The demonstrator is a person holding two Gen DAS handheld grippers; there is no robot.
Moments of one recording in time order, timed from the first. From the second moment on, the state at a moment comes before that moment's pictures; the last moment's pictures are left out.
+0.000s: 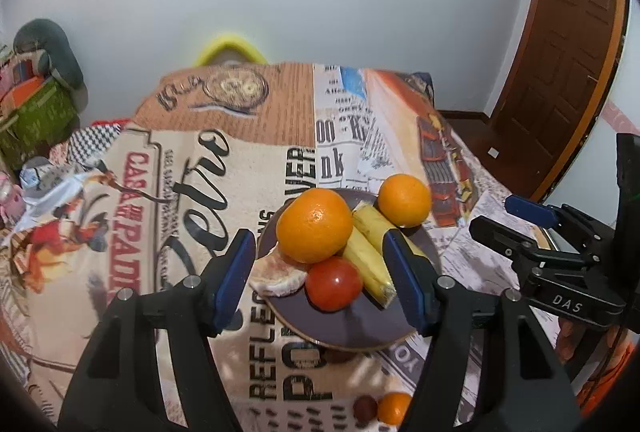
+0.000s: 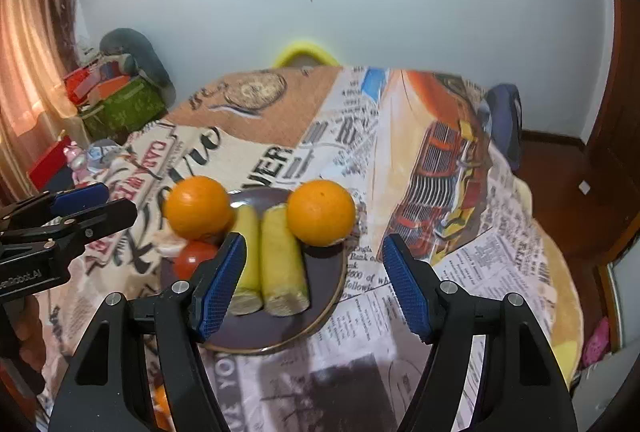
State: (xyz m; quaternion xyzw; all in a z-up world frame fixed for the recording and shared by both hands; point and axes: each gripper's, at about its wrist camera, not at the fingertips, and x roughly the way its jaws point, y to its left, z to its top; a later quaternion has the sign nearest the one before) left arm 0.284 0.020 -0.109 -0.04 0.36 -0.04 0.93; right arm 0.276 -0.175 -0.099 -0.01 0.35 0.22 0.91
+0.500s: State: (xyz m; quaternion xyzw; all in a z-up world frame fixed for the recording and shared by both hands) left arm 0.198 0.018 -0.084 -0.02 0.34 -0.04 0.94; right arm 0.197 -0.173 -0.059 -0.03 0.31 0.22 0.92
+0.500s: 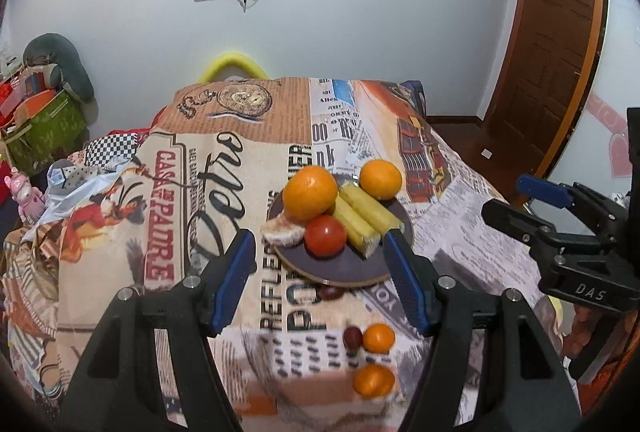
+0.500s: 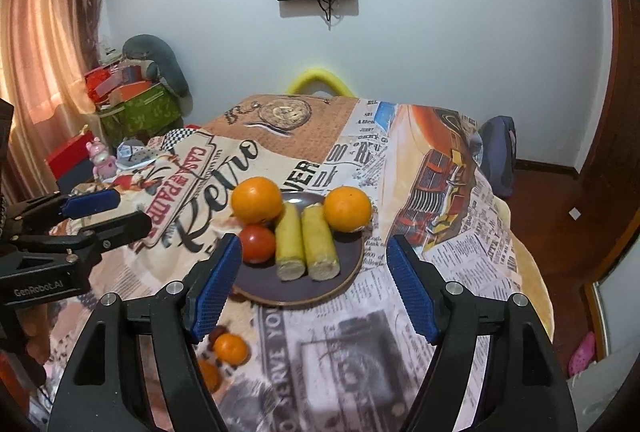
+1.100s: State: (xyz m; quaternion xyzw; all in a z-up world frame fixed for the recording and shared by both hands) left arm 0.160 -0.007 -0.158 -0.04 0.43 -0.06 0.90; right arm 0.159 -0.174 -0.089 -0.05 0.34 0.22 0.91
